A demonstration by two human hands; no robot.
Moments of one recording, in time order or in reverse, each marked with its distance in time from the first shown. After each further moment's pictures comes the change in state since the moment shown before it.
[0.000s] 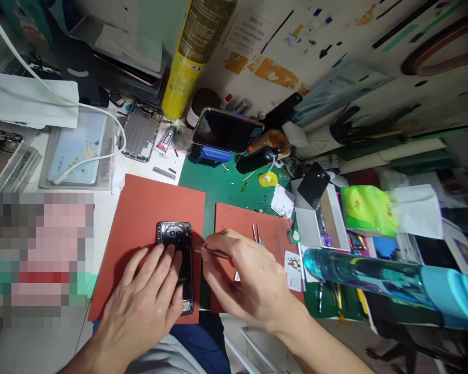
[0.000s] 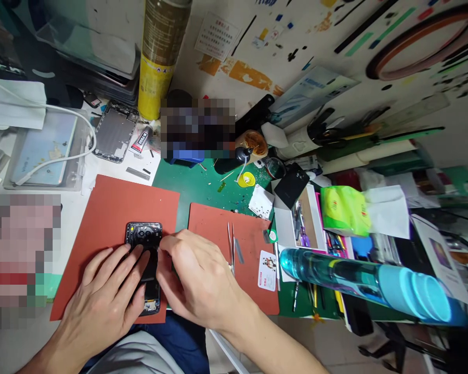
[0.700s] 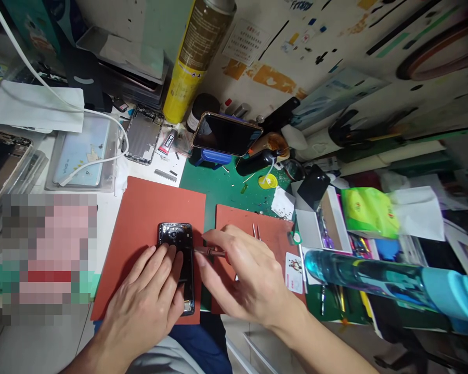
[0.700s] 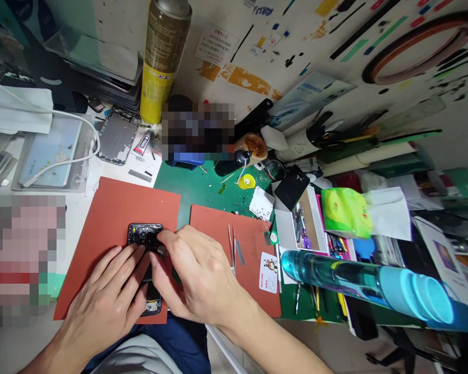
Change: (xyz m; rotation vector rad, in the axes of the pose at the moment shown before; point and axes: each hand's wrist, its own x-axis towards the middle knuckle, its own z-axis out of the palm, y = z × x) left_hand 0.000 0.000 -0.002 0.007 -0.002 0.025; right_hand 0.006 0.000 0.000 0.008 -0.009 -0.021
